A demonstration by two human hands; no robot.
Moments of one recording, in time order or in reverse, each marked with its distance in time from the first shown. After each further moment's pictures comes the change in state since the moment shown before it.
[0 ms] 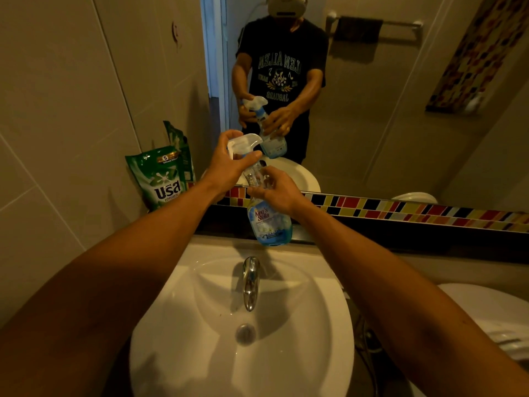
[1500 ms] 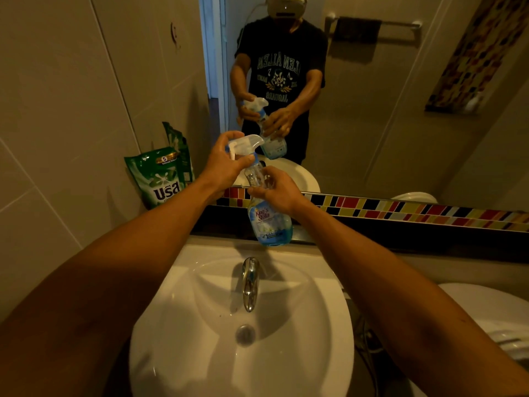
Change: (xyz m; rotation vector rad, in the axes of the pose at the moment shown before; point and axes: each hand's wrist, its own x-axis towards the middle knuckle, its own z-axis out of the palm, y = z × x) left_hand 0.003 0.006 0.001 0.058 0.019 -0.029; right_hand -0.001 0.000 -0.004 0.013 -0.002 0.015
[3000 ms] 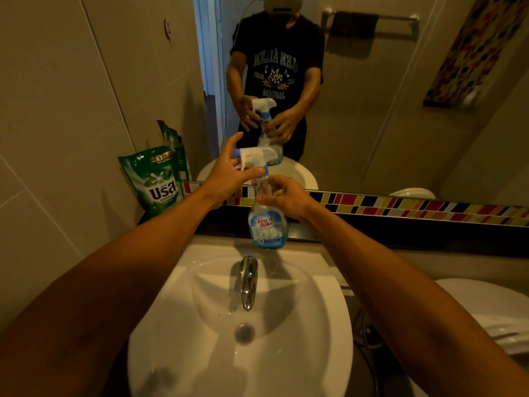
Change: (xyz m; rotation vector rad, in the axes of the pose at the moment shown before) left_hand -0.016 -0.011 0.007 -0.016 -0.200 -0.066; right_hand -0.014 0.023 -0.021 0.111 -0.119 0.034
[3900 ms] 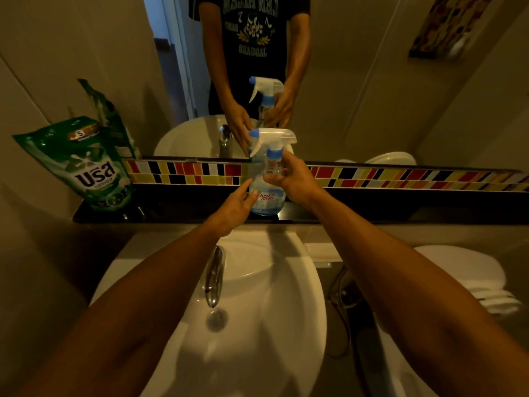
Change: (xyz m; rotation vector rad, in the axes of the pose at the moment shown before) left_hand -0.003 -0.101 0.124 0.010 -0.253 -0.433; right_hand 0.023 0.091 -0.068 0.083 0.197 0.088
